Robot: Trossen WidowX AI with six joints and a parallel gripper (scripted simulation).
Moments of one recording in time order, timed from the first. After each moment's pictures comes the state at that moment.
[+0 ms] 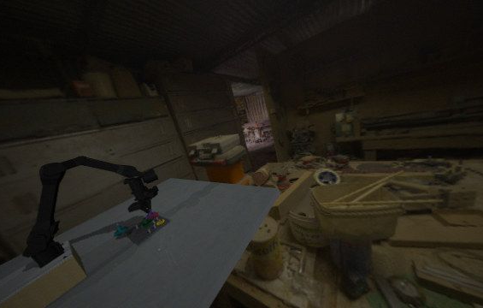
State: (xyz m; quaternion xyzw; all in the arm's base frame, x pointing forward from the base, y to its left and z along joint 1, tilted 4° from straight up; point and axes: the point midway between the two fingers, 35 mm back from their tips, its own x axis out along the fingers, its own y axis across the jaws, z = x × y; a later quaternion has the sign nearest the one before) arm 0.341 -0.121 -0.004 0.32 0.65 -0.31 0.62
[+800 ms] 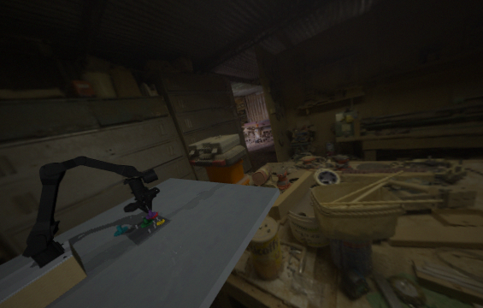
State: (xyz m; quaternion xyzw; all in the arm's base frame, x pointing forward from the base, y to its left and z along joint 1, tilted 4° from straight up) arm 0.341 -0.121 -0.004 0.43 0.58 -0.42 0.55
